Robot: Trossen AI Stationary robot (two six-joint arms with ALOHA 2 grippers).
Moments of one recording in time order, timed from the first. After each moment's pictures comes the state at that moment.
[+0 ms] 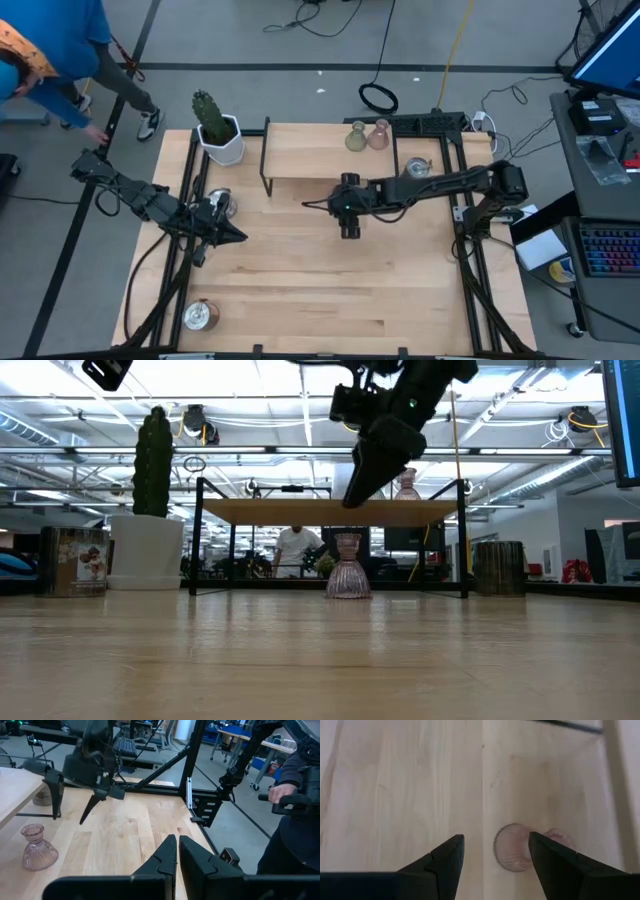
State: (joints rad) left arm -0.51 0.58 0.57 -0.16 -0.24 -0.26; right arm 0.01 1.69 1.25 -0.52 0.21 -0.11
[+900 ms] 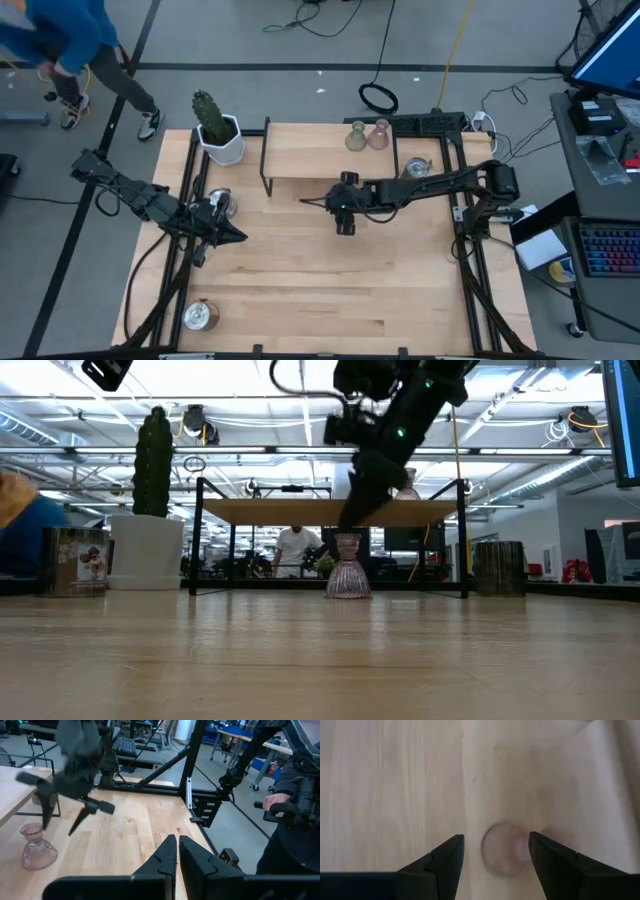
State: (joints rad) left arm -0.51 0.58 0.57 -0.16 -0.24 -0.26; right arm -0.02 1.75 1.21 -0.41 0.27 -0.09
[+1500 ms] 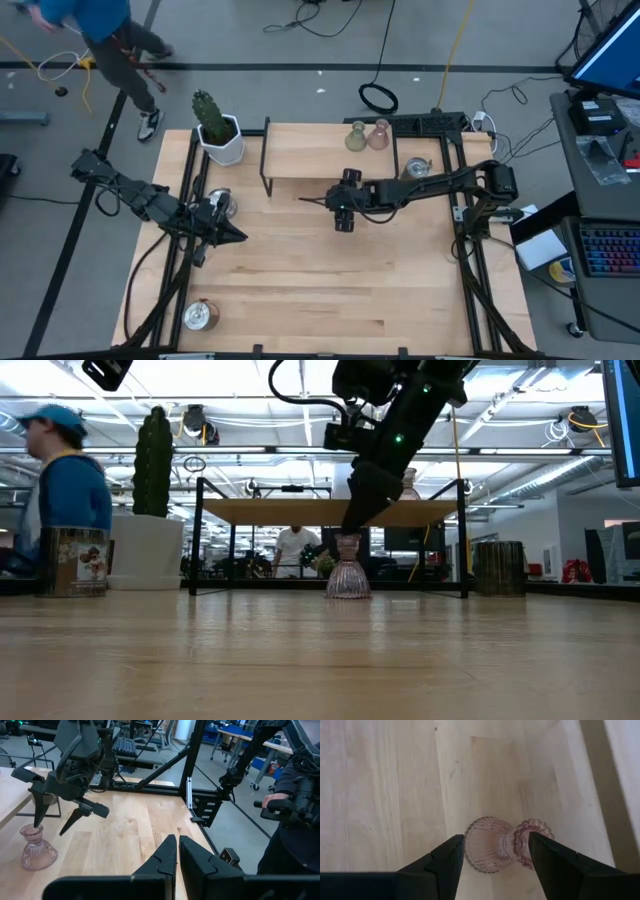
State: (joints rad) left arm -0.50 0.58 0.57 -0.16 -0.24 -0.26; right arm -0.02 1.76 1.21 -0.42 0.37 -0.06
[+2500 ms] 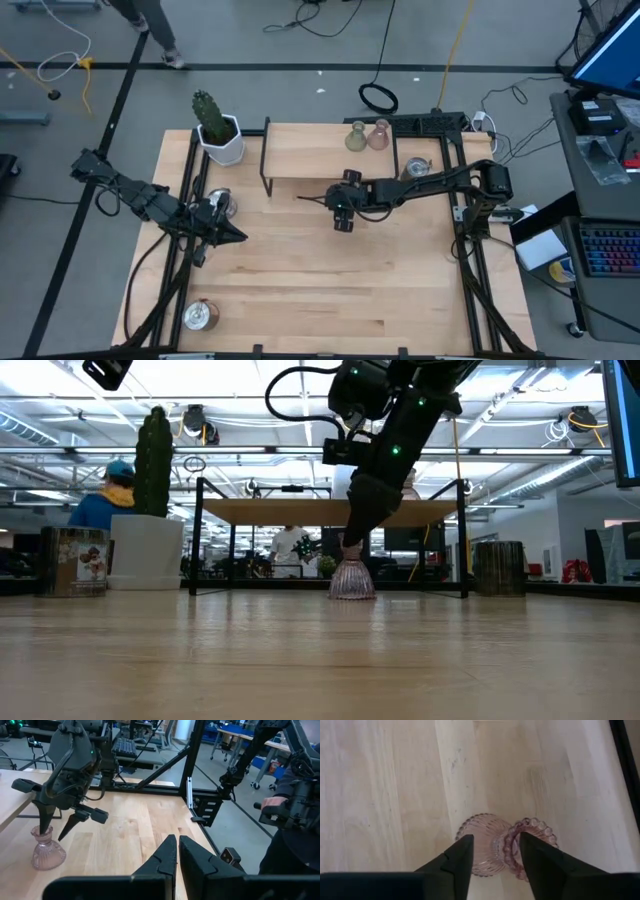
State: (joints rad) left arm -0.51 0.58 0.57 -0.16 -0.24 -0.24; right arm -0.04 1.80 1.21 -0.44 0.32 -0.01
